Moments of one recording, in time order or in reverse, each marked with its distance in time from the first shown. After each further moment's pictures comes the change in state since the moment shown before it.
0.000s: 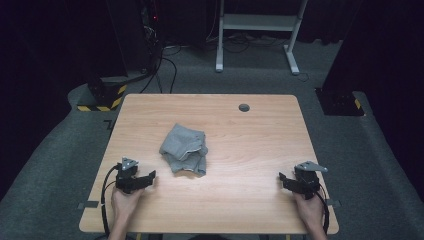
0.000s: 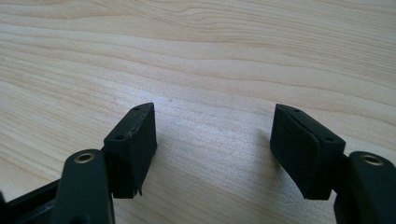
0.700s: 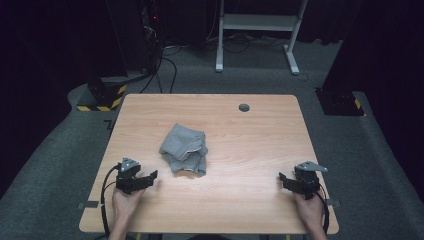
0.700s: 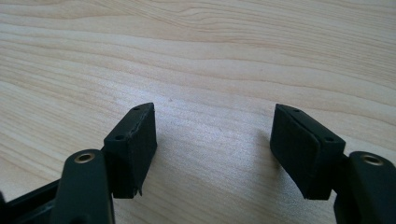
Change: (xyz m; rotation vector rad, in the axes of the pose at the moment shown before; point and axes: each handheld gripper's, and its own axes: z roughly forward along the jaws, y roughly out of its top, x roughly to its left) left arm -0.007 0.004 -0.008 -0.046 -0.057 0.026; right arm 0.000 0.000 0.000 0.000 0.000 0.000
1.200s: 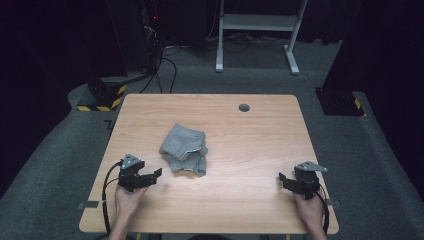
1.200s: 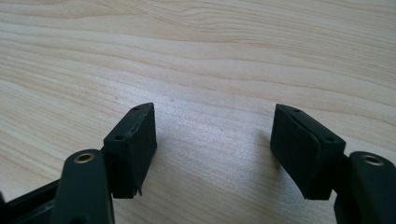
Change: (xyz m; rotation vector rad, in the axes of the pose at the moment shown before) left arm -0.010 0.015 -0.004 -0.033 -0.082 0.004; right arm 0.000 0.000 0.000 0.000 0.004 -0.006
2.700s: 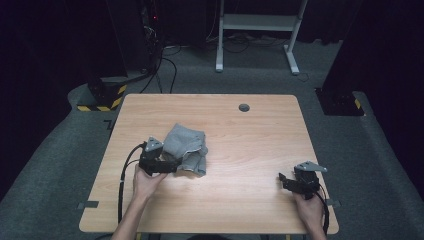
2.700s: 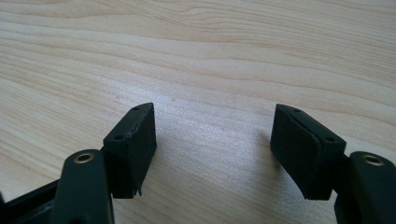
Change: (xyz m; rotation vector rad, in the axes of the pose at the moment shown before) left arm -0.042 0.061 0.033 0.020 -0.074 0.130; right arm 0.000 0.000 0.000 -0.001 0.005 -0.002
